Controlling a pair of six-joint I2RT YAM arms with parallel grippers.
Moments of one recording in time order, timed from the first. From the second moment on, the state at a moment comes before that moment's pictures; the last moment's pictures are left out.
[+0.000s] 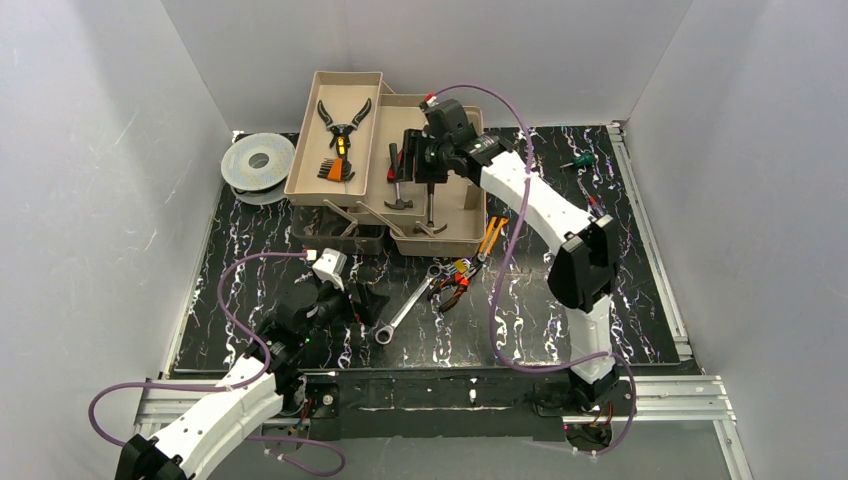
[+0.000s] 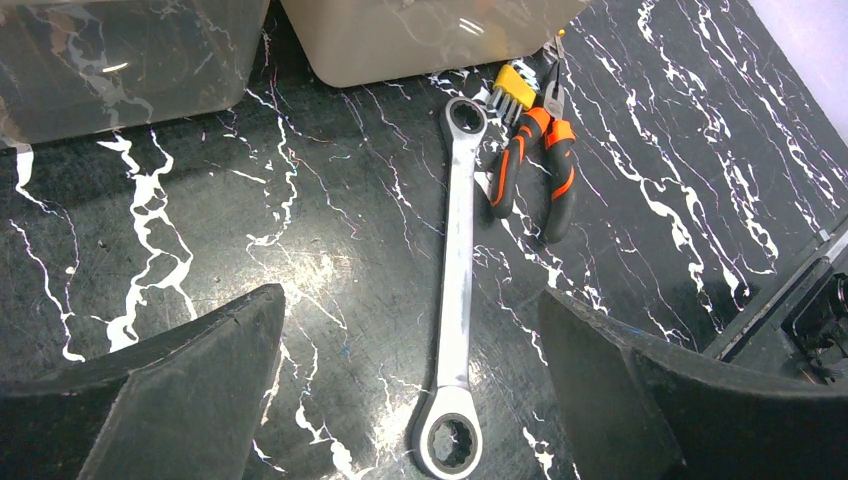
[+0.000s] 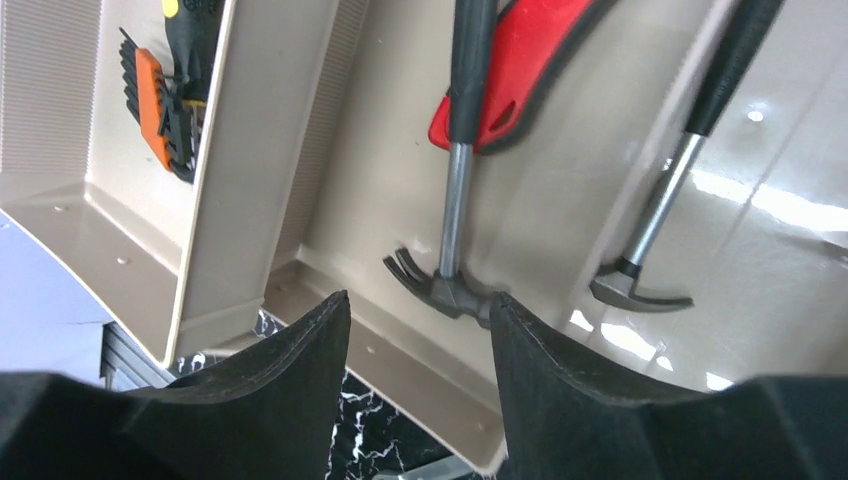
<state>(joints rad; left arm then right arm) -0.55 0.53 0.16 0.04 0.12 -0.36 0.68 2.04 2.03 -0.67 -0.15 0.57</state>
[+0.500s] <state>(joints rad) -0.55 0.54 0.16 0.04 0.12 -0.36 0.62 1.48 1.48 -0.64 0.13 0.46</state>
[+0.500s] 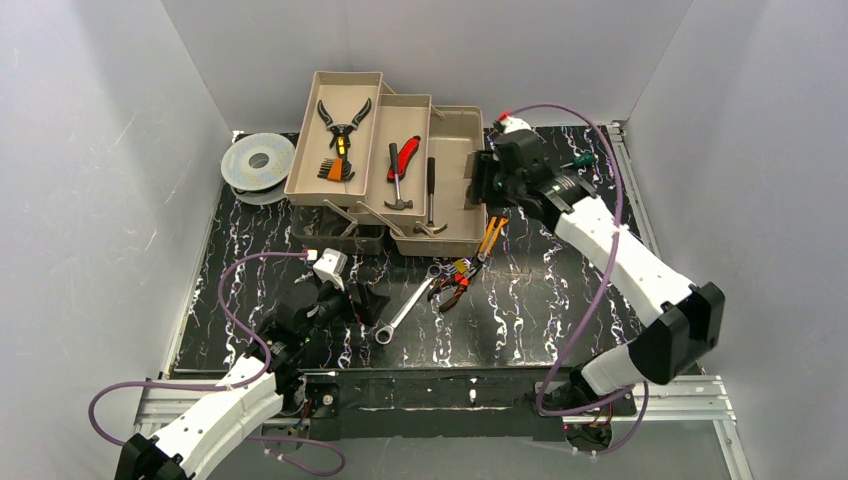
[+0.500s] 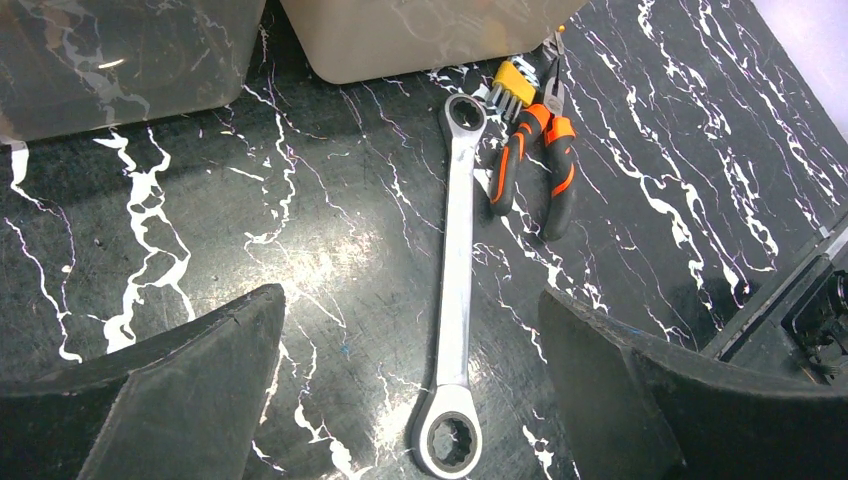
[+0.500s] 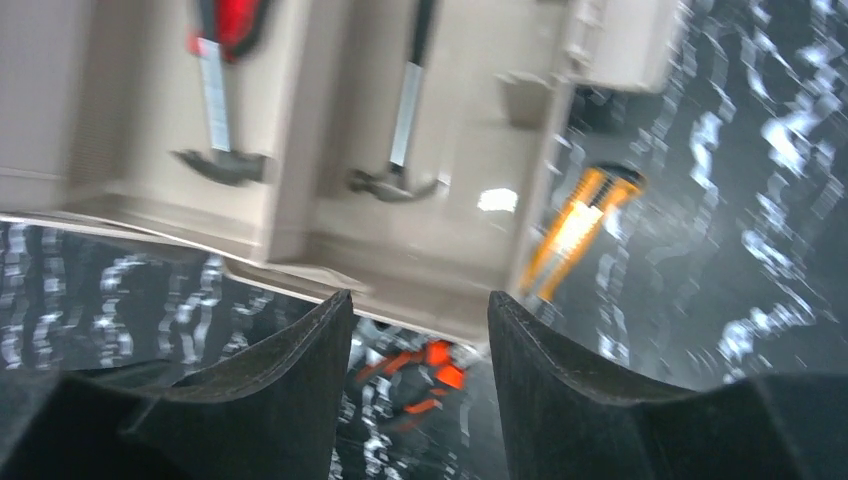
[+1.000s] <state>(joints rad) -0.55 0.56 0.16 0.04 0.15 -0.36 0.26 1.31 1.06 -0.61 0.19 0.50</state>
